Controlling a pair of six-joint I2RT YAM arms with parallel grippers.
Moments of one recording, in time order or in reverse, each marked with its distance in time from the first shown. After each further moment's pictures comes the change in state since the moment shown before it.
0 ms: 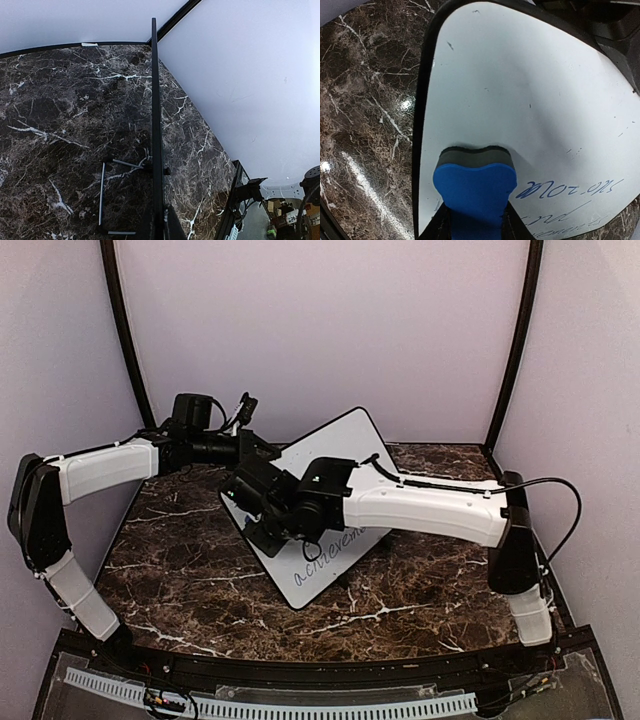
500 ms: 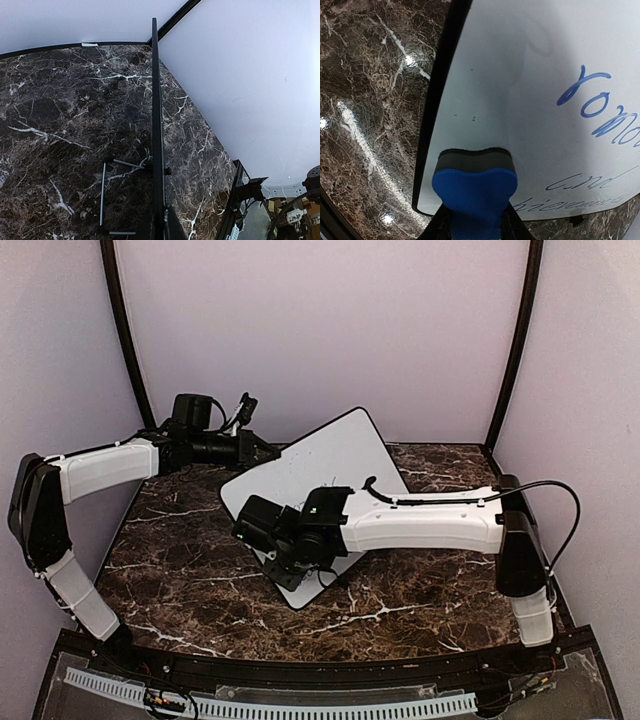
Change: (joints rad) left arm 0.000 0.004 0.000 0.002 0.002 -0.002; right arm 0.024 -0.032 -0.199 -0.053 -0.058 0.018
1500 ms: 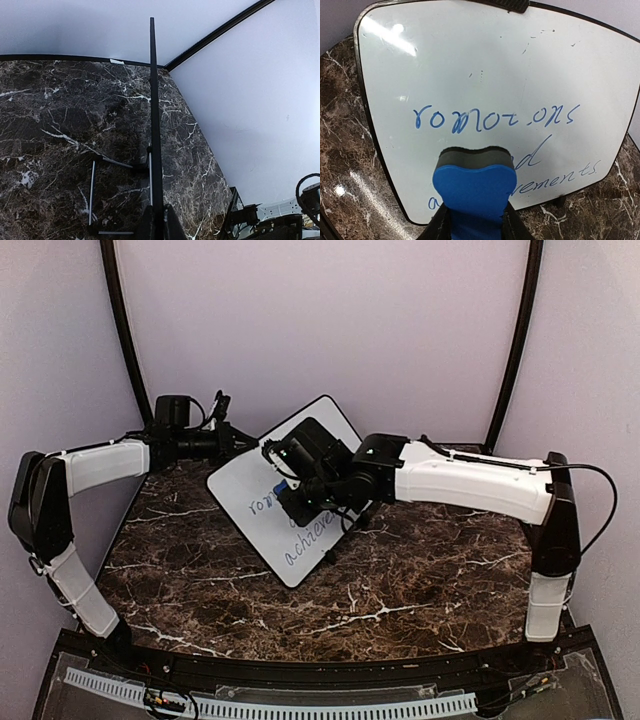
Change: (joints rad) left arm 0.154 0.032 -0.027 0.103 0.077 -0.113; right arm -0.151 -0.196 -0.082 0.230 -0.011 -0.024
